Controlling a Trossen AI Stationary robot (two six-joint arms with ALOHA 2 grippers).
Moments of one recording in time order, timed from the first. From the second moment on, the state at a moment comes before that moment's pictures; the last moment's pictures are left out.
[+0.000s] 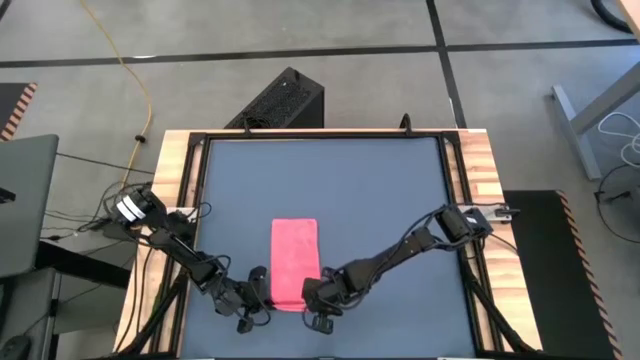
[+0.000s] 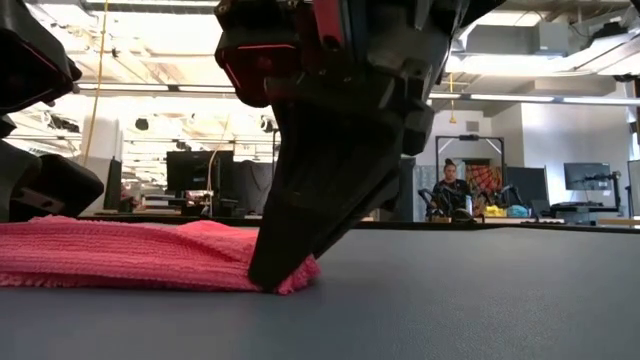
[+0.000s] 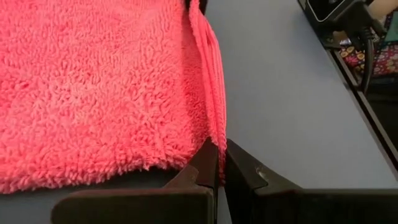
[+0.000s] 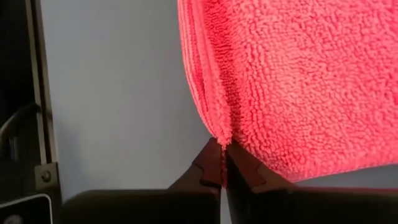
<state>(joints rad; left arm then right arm) -0.79 1.75 0.50 0.60 -0.35 -0.66 0.46 2.22 1.60 -0.42 -0.04 0.71</state>
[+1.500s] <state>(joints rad) -0.69 1.59 0.49 0.45 -0.20 -0.81 0.62 2.17 1.60 -0.28 0.51 0.13</state>
